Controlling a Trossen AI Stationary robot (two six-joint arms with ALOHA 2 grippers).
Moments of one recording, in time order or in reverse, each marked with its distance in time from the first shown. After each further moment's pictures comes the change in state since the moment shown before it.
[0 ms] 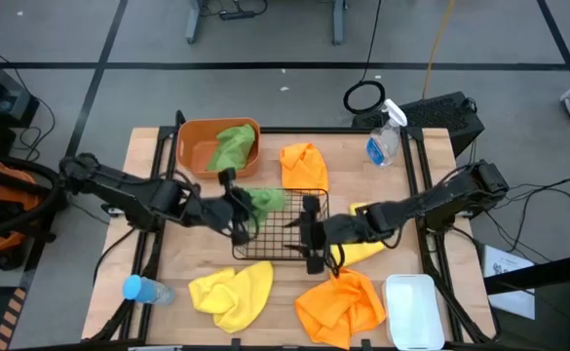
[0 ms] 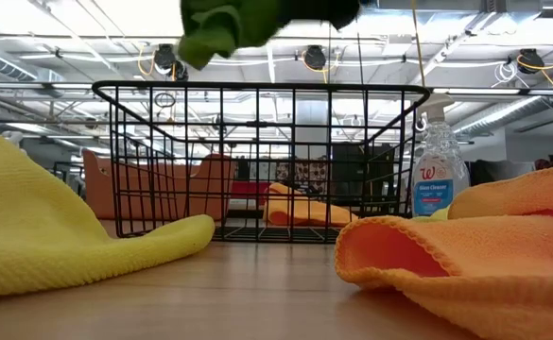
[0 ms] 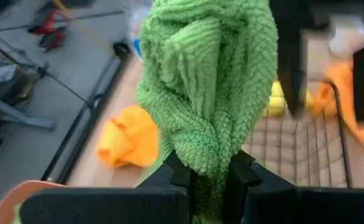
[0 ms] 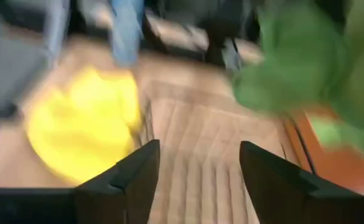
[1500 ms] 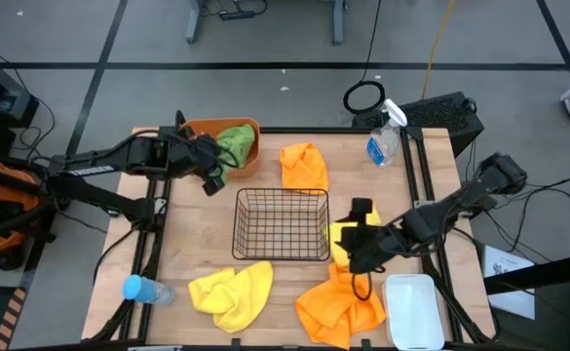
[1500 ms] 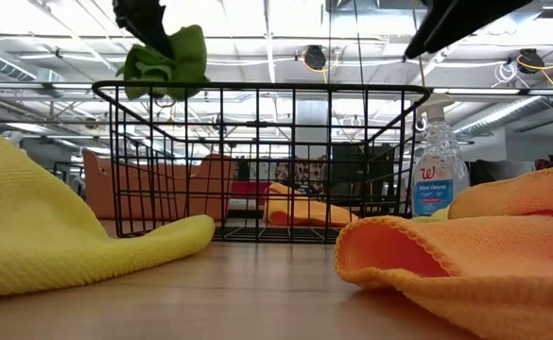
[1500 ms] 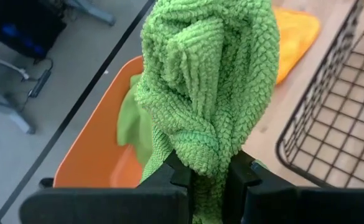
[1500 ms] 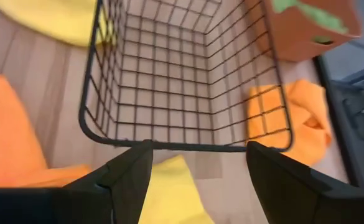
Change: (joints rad) left arm 0.425 -0.184 -0.004 -0.435 0.084 -0.065; right arm 0.236 -0.214 -0.044 -0.724 0.291 0.343
